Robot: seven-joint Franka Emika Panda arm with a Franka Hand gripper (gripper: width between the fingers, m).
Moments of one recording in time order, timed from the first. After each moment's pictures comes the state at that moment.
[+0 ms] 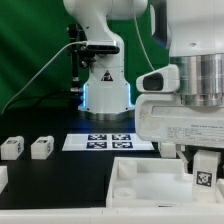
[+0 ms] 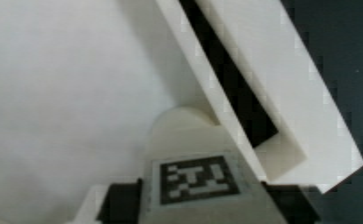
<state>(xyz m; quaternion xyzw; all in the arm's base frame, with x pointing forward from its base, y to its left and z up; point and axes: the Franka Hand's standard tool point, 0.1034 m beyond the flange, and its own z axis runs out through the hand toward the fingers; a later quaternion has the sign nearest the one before) 0.624 0.107 0.059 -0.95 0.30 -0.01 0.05</state>
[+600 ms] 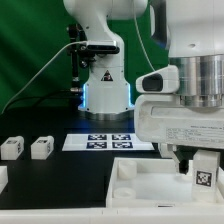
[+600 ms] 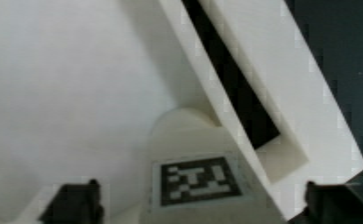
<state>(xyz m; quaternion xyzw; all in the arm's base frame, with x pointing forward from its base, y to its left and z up) 0.624 0.106 0.059 -0.95 0.30 -0.01 0.05</state>
